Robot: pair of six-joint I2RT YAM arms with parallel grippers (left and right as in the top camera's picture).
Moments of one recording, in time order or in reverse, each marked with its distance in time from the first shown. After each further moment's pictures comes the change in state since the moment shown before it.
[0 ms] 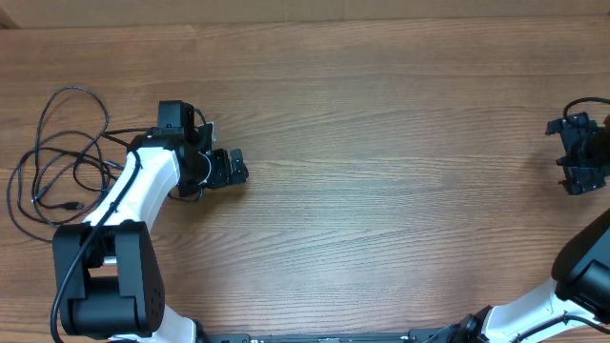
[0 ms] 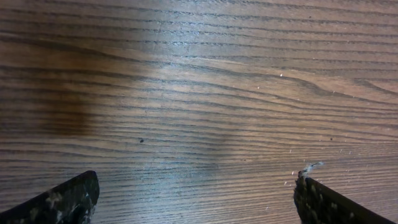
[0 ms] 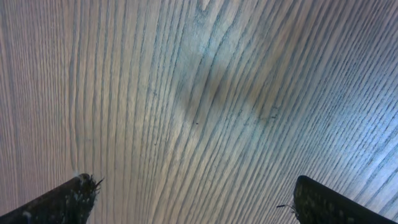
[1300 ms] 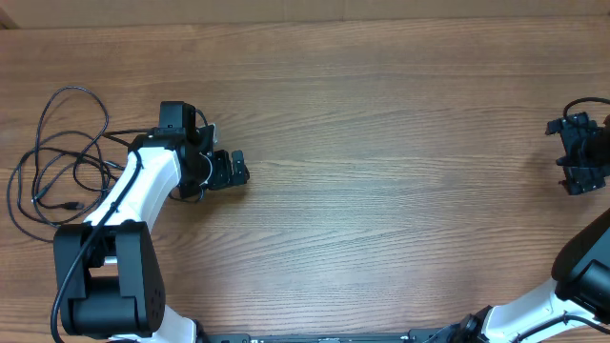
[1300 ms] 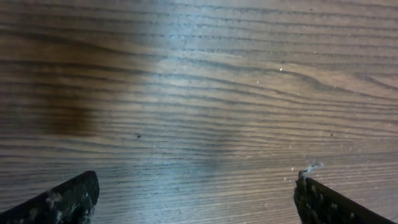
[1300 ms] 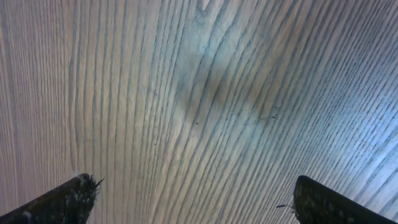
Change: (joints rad) left arm 0.000 0.000 0.000 -0.011 0.000 0.000; right arm 0.000 0.000 0.000 0.000 0.000 0.000
